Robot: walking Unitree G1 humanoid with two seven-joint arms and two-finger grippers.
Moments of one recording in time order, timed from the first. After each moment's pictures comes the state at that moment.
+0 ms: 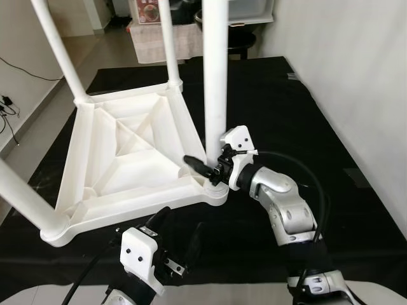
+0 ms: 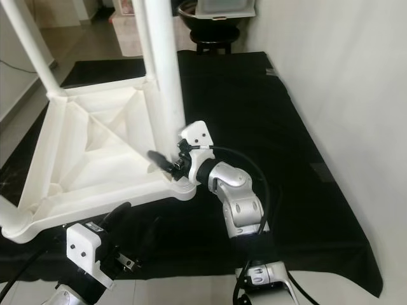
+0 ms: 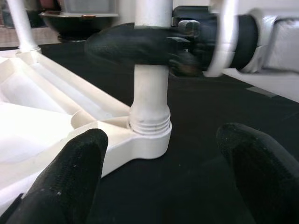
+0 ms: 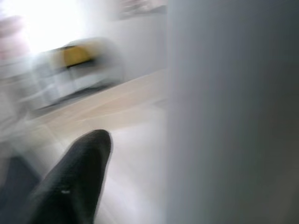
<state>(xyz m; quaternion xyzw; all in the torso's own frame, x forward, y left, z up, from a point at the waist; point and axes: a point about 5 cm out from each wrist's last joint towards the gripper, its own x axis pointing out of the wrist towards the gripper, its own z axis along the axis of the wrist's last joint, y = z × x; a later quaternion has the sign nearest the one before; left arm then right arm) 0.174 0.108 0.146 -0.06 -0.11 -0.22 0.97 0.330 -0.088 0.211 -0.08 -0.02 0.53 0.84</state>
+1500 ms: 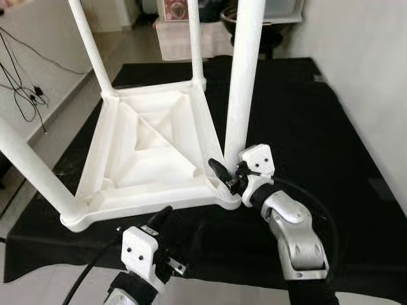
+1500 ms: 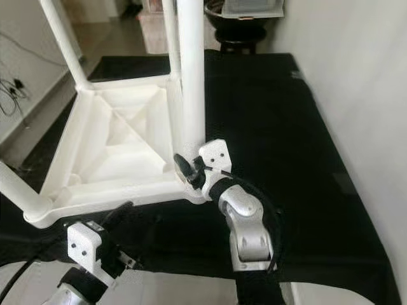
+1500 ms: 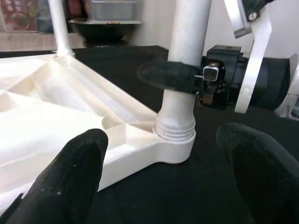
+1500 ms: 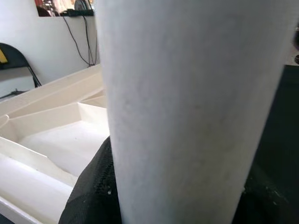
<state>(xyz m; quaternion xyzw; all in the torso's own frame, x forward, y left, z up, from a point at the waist) 0.172 0.111 0.145 -0.06 -0.10 -0.22 0.97 0.305 -0.101 0.167 -0.07 -0.02 0.27 0.96</state>
